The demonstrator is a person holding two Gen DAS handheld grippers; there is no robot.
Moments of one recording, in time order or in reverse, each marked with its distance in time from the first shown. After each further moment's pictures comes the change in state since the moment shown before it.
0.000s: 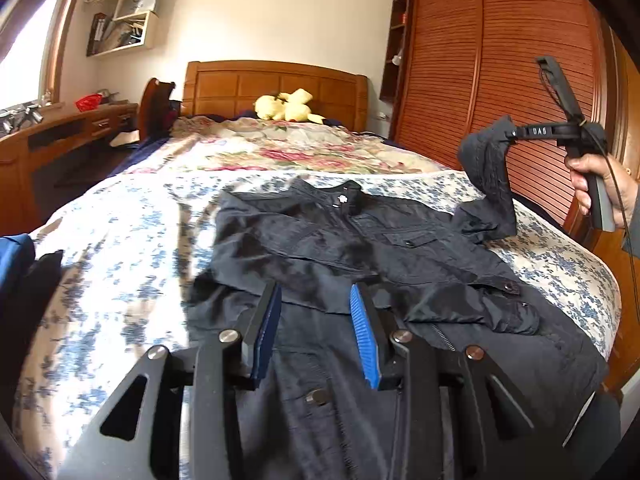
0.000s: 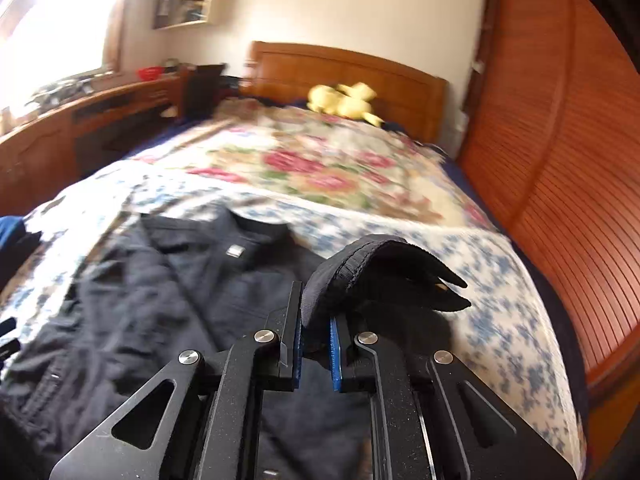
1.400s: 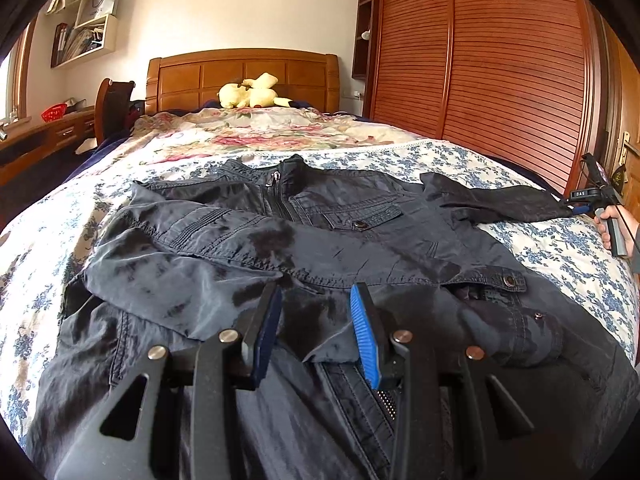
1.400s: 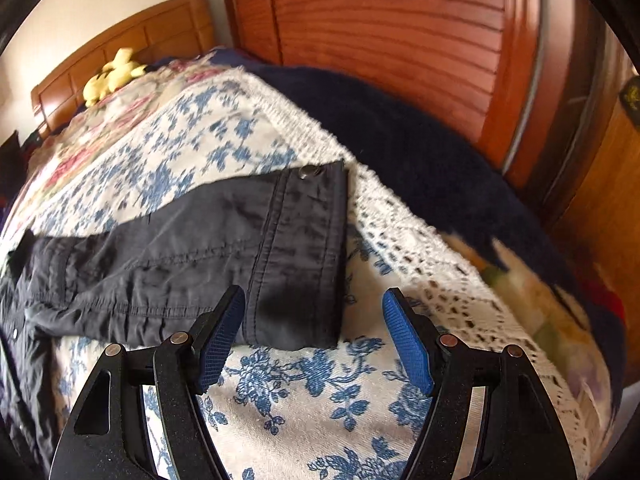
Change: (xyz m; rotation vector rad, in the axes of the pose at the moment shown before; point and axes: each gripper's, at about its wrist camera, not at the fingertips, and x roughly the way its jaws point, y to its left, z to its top) left arm 0.117 -0.110 -0.015 0.081 0.045 -0.041; right arm 0.012 -0.410 -0.262 0.634 0.292 -0.312
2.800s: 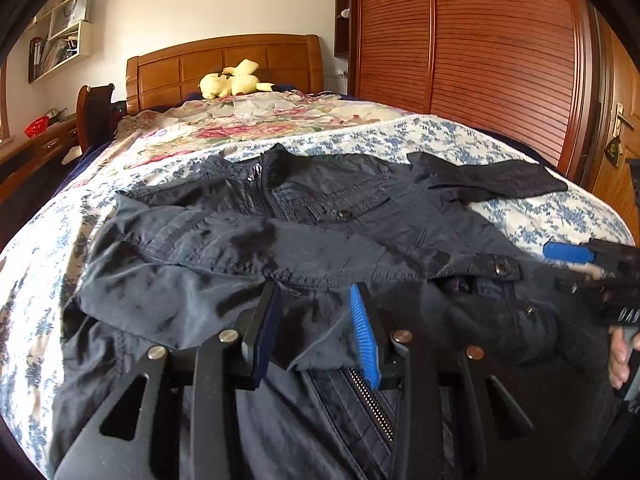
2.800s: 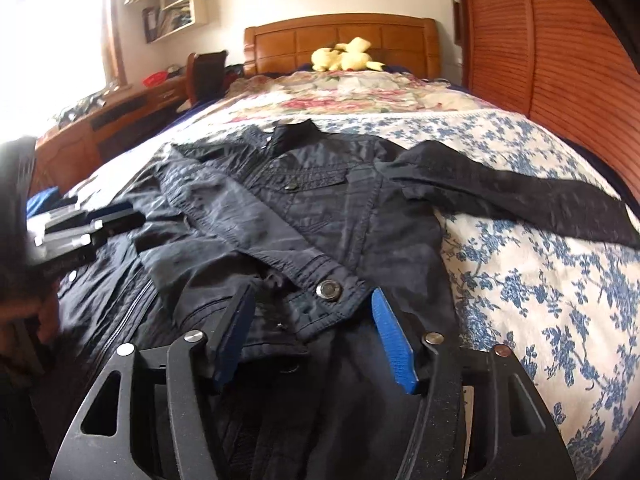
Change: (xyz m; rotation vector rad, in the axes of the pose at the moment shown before) left arm 0.012 -0.016 0.014 0.085 0.091 -0.017; right arm -0.123 0.332 -0.224 -0.425 -0.155 0.437
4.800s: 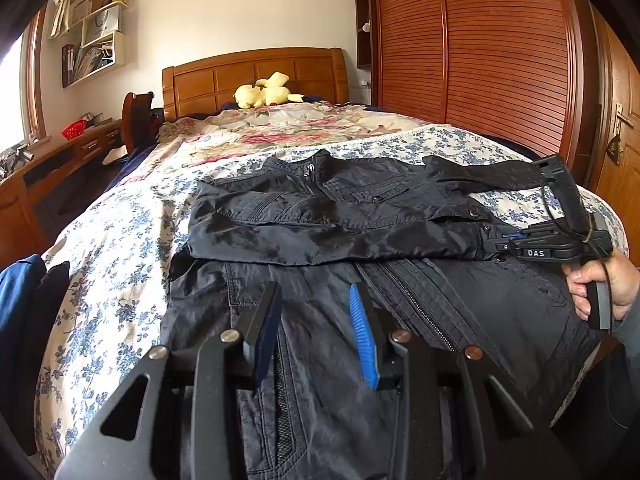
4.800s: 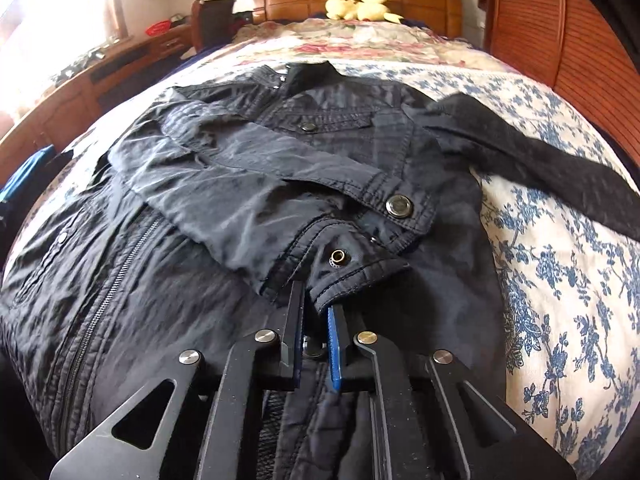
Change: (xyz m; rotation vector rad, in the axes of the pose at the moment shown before) left arm -0.141 0.038 -0.052 -0.010 -0.036 0.091; right arm 0.030 0.026 -0.006 -0.073 0.202 0.019
